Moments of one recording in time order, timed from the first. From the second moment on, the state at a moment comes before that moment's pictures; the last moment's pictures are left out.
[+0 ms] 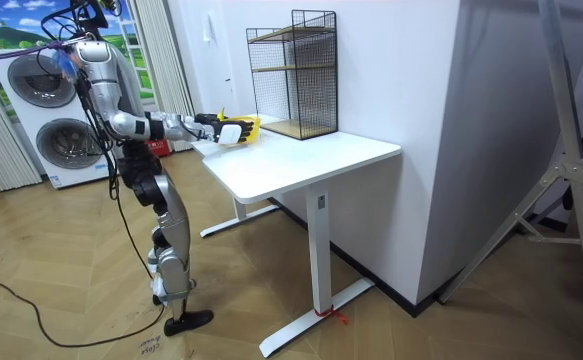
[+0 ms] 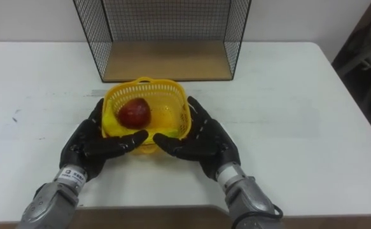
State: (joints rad) left arm 0.11 0.14 -0.13 0.11 -0.54 0.03 -0.05; right arm 0.05 -0.17 0.22 0.18 0.61 0.04 0.18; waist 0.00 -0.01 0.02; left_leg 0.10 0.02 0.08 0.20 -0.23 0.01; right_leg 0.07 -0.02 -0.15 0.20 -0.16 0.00
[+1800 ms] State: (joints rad) left arm 0.04 0.14 -0.20 0.12 -0.55 0.02 -0.01; right arm -0.02 -0.17 0.23 0.15 0.54 0.03 0.03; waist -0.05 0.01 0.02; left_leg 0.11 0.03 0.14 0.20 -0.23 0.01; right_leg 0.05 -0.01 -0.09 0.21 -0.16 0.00
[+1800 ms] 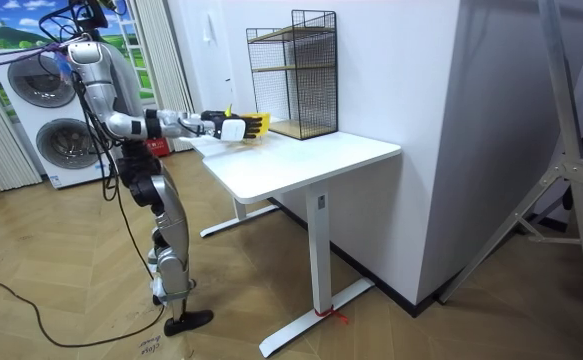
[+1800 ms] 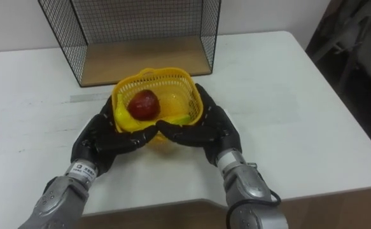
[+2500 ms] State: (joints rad) left arm -0.02 0.13 -0.17 0.11 -0.51 0.02 0.00; right arm -0.03 -0.16 0.22 0.14 0.54 0.00 0.04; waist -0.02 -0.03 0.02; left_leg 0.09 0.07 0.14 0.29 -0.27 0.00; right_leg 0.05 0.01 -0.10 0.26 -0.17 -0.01
